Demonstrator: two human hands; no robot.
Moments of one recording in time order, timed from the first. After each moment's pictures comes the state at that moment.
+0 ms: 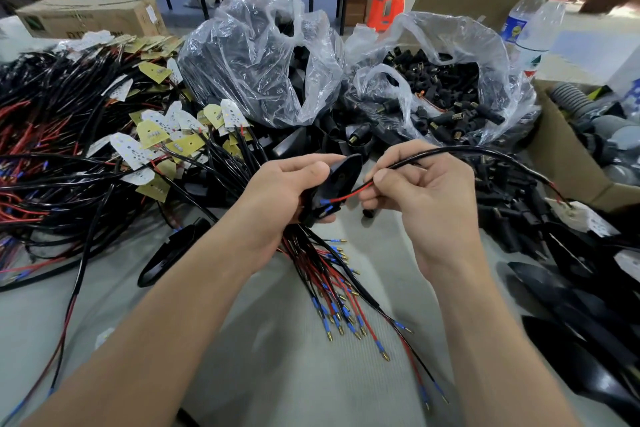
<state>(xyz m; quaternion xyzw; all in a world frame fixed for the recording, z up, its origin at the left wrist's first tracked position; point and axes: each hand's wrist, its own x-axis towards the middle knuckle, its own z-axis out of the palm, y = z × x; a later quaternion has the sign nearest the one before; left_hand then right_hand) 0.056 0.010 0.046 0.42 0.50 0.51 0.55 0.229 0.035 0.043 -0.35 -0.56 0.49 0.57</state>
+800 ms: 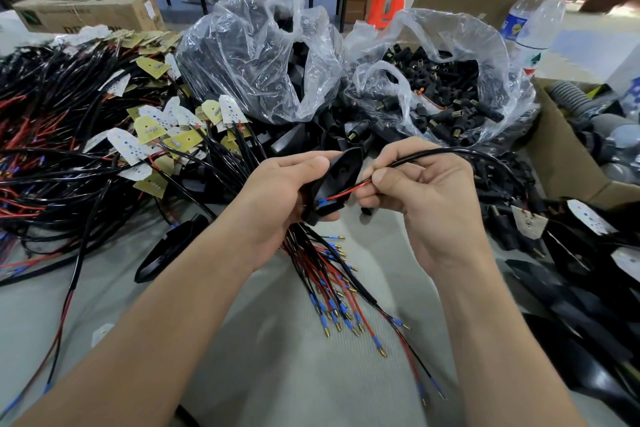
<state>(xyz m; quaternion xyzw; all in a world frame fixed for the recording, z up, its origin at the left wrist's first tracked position) 0.057 0.011 0.043 0.41 0.48 0.52 0.57 0.233 0.033 0.046 -0.31 -0.55 0.54 0.55</state>
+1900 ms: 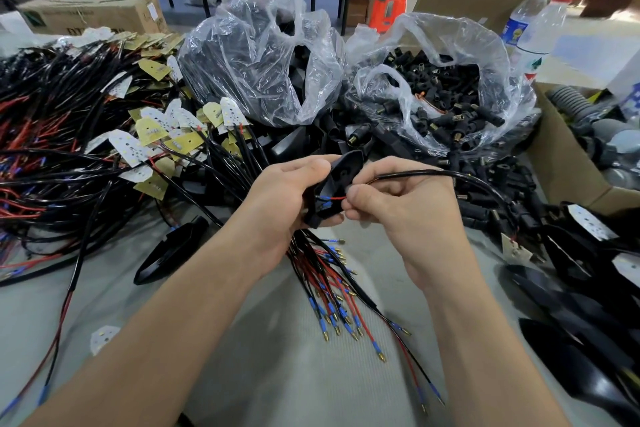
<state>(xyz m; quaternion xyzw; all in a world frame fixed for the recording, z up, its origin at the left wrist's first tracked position) 0.064 0.012 0.041 0.37 0.49 0.54 0.57 0.220 0.028 0.041 -0.38 -0.56 0.52 0.51</state>
